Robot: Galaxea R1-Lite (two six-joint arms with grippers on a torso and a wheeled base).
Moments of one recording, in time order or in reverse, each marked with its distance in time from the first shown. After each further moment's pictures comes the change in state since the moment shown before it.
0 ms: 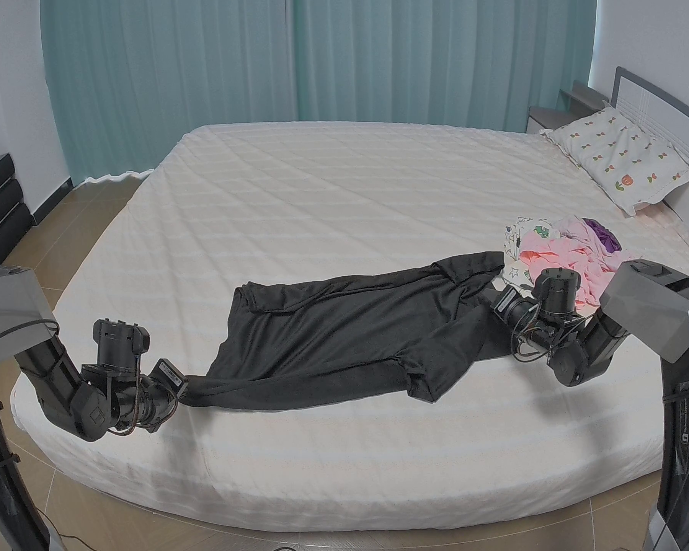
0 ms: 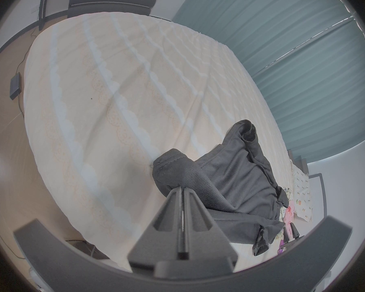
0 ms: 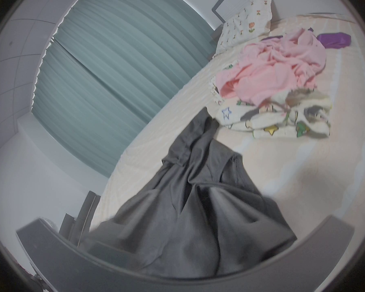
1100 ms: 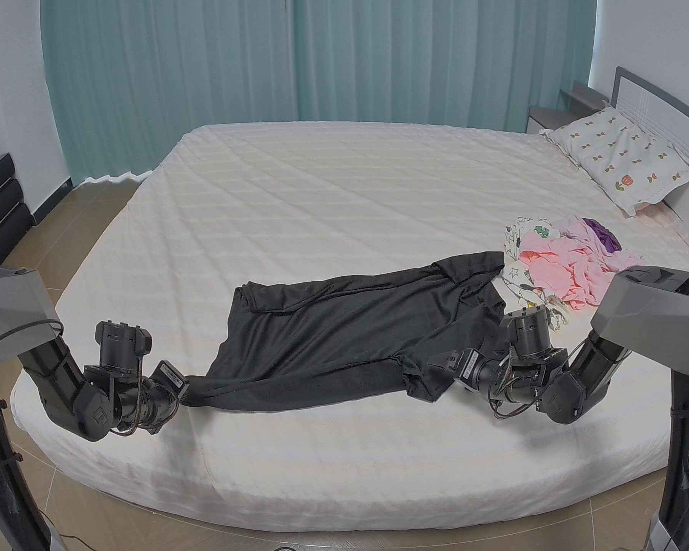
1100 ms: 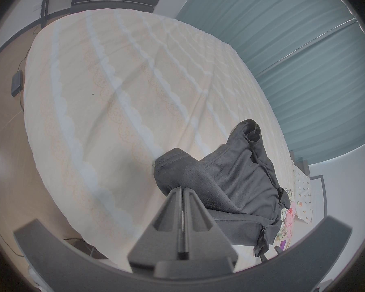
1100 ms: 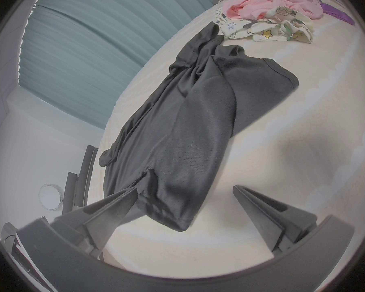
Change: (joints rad) left arm 0.003 0.022 -0.008 0.000 0.000 -0.010; right arm 0.187 -0.129 0.257 0.213 0.109 0.013
